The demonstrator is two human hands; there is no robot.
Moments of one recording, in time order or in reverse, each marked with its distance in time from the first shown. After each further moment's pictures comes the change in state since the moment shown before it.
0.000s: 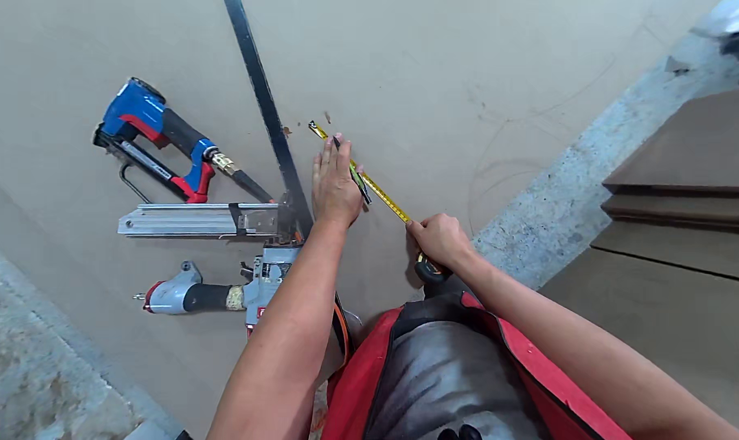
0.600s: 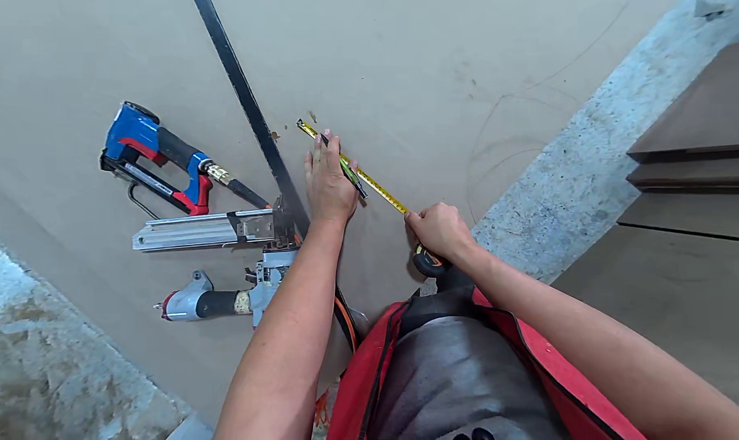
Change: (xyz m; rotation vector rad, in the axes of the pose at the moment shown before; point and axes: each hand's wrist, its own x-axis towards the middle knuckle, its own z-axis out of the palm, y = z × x) left_hand 0.003 0.002 0.002 0.059 0.053 0.010; right_hand 0.004 0.006 0.004 0.074 0.034 -0.017
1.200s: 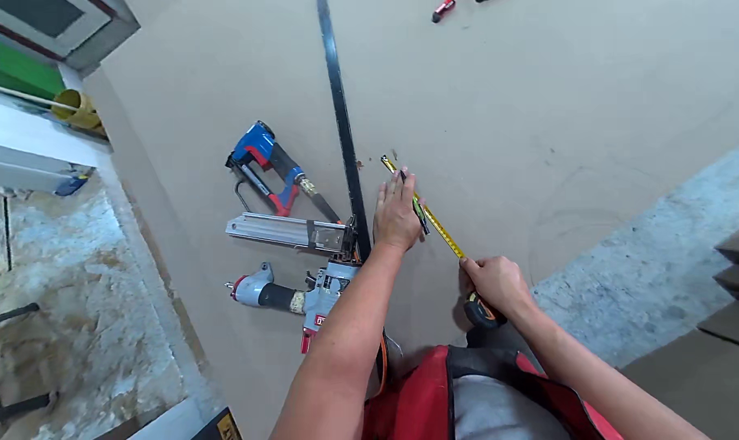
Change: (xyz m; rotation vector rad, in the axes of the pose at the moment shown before) left_hand 0.001 0.002 -0.002 0.028 -0.050 -0.034; right_hand 0.005 0.003 0.004 -0.077 0.034 -0.030
